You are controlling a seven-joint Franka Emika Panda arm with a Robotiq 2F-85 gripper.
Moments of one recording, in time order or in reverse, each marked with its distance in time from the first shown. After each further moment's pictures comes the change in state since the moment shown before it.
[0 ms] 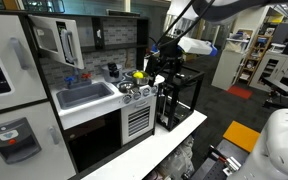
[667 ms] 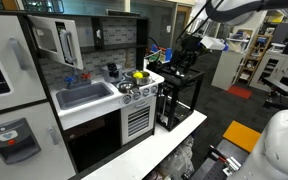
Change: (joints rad) arm -0.086 -0.064 -0.216 -0.070 -0.112 0.009 -0.276
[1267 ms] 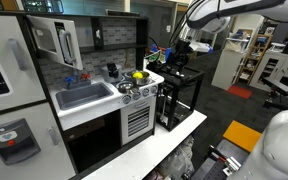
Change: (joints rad) arm -0.041 0.287 -0.128 0.147 -0.001 0.084 -0.173
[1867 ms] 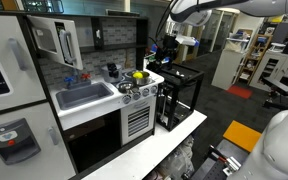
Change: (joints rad) arm 0.006 0.184 0.050 0.232 0.014 -0.095 -0.003
